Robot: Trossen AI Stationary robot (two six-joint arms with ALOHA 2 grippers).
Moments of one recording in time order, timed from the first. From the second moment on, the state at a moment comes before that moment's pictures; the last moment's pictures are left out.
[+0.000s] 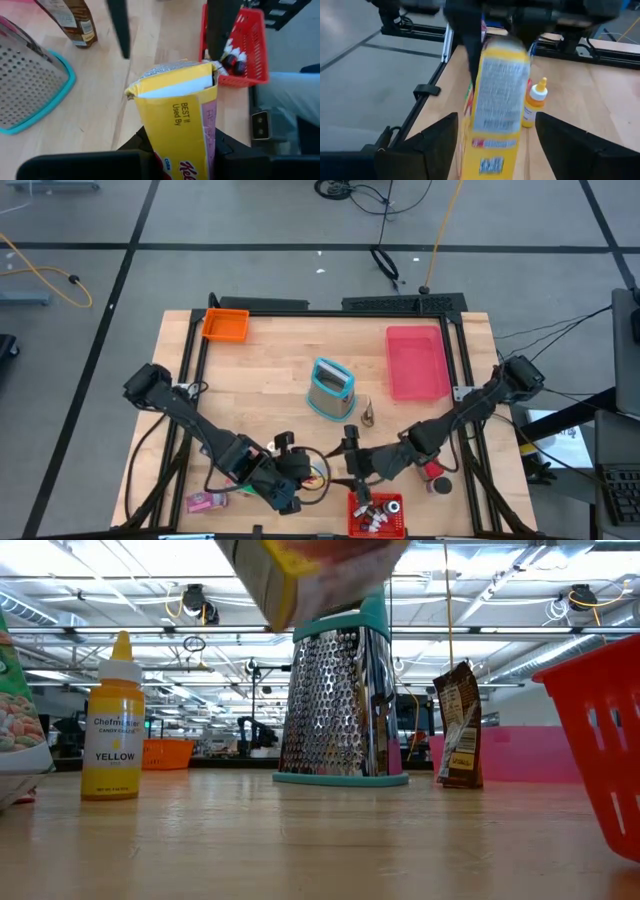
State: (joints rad) left arm -0.60 1.80 1.57 -0.69 -0.40 -0.62; right arm 0.54 1.65 1.11 0.14 0.33 0.12
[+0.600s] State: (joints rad) left arm -0.57 1.85 1.56 -0.65 -0.38 -0.54; right arm 0.48 1.70 1.11 0.20 0.20 0.11
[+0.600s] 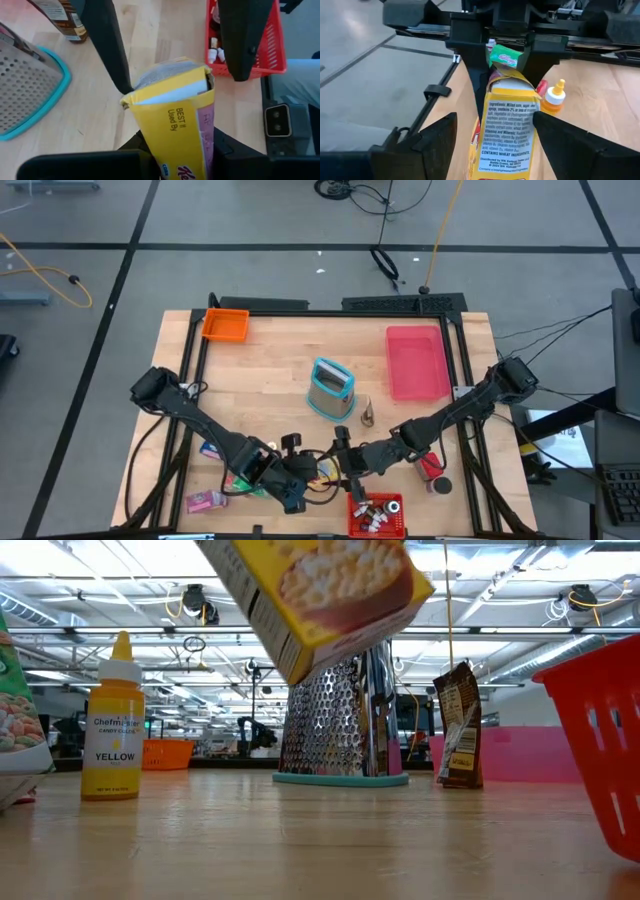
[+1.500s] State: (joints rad) left arm -0.58 1.85 1.57 -0.66 -0.42 -0.55; right arm 0.45 1.71 1.11 0.16 0.21 0.11
